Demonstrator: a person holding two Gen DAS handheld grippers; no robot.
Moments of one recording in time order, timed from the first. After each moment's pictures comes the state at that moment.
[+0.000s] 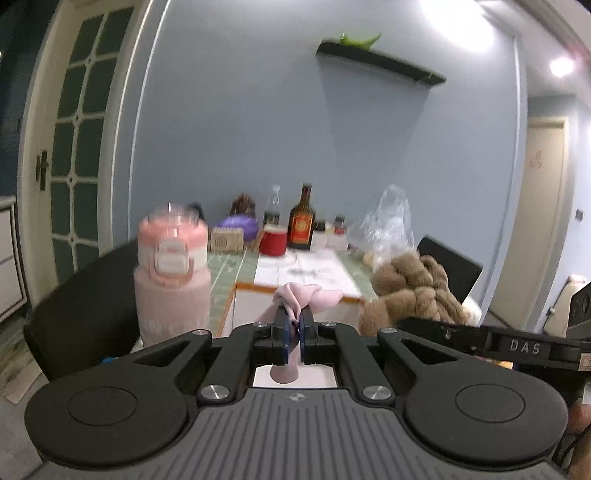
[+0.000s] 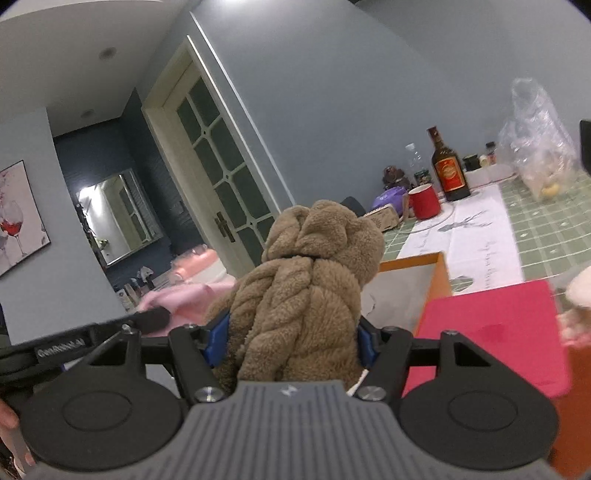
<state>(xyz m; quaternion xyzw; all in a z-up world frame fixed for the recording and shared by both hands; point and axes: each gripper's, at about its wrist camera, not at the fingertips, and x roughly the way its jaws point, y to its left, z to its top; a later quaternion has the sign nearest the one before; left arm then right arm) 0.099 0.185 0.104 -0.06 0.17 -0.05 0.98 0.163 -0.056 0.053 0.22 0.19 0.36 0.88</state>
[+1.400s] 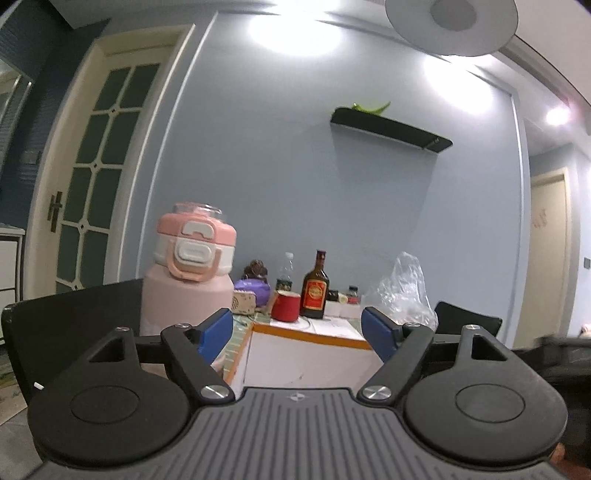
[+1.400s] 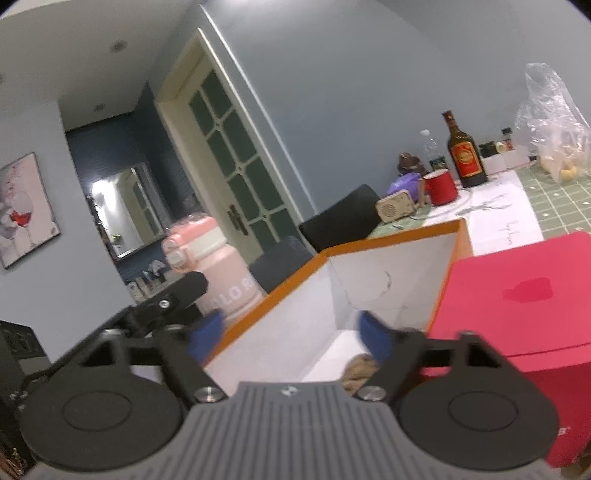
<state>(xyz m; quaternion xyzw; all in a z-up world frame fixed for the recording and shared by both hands) 0.081 0.200 0.047 -0.08 0.01 -0.02 1.00 0.163 -0.045 0.025 0.21 0.18 0.38 0.88</state>
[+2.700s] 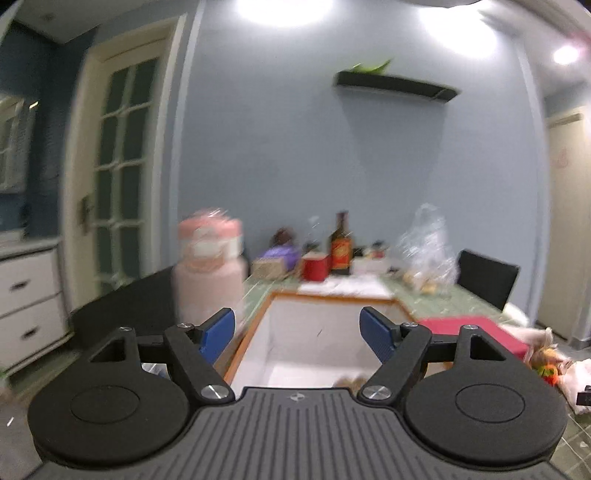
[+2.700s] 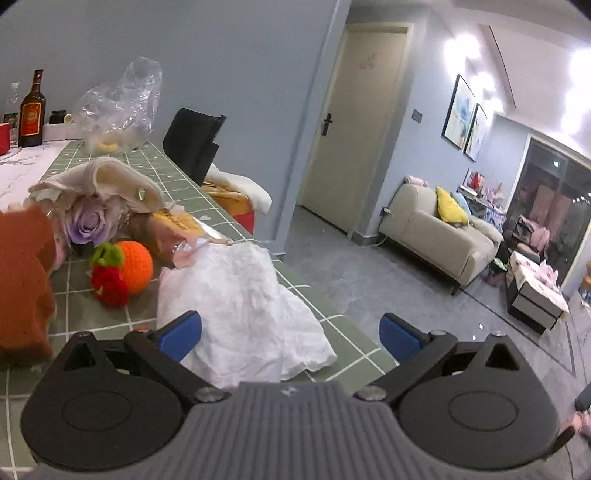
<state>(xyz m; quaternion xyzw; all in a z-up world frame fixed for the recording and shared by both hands) 0.024 0.158 0.075 -0.02 0.10 0.05 0.99 0.093 -0.207 -0.046 -0.03 0.28 -0.32 0.90</state>
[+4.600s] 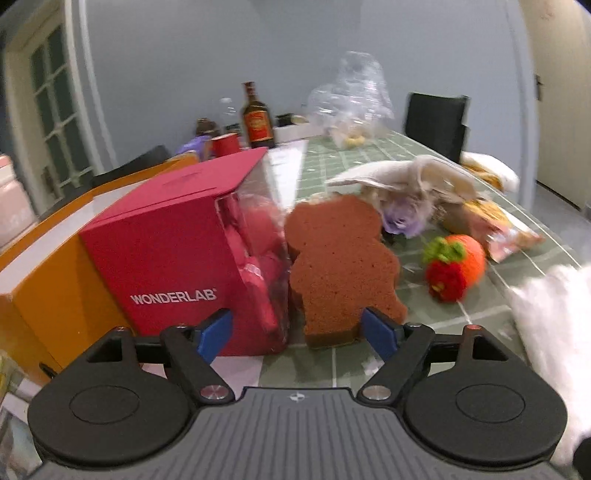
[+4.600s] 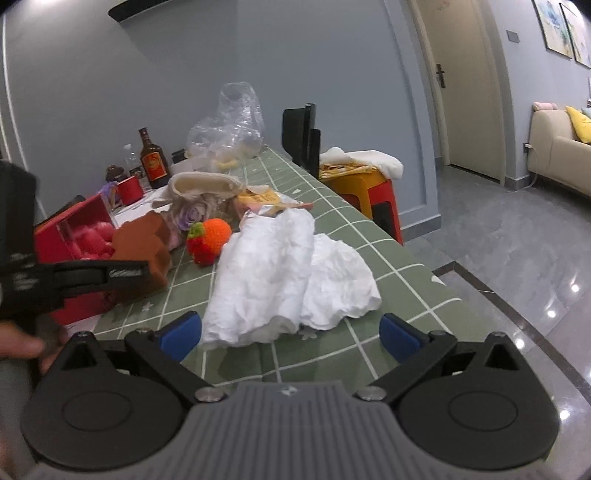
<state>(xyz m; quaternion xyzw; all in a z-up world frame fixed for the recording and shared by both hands) 0.131 -0.135 -0.039 0.10 0.28 0.07 0.95 0.004 -0.286 -0.064 0.16 0.25 -0.06 0.95</state>
